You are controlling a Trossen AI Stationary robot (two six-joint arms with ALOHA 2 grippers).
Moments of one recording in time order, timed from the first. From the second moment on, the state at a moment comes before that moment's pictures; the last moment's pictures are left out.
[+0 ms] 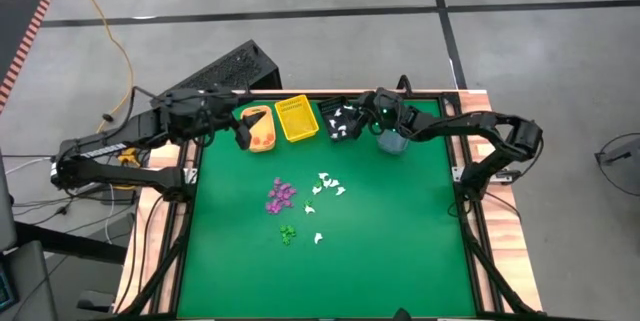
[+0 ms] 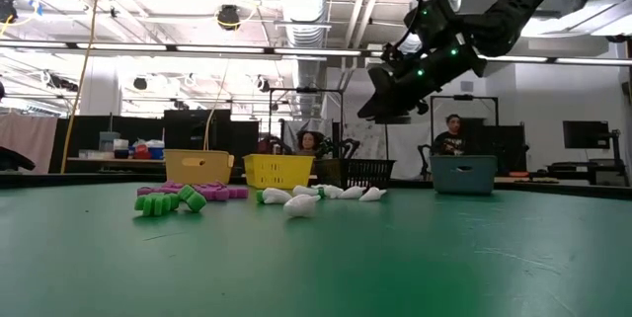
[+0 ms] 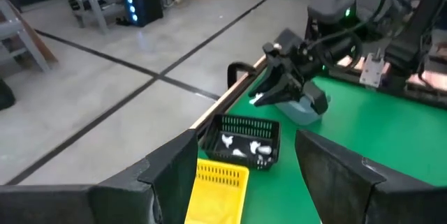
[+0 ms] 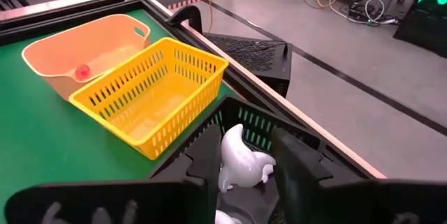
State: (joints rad) left arm 0.26 0.89 1.04 -0.38 -0.33 -0.04; right arm -0.52 1.49 0.75 0.41 0.10 0.08
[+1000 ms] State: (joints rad) left arm 0.26 0.89 1.04 -0.39 -0.33 -0.04; right arm -0.52 1.49 0.75 0.36 0.02 0.03
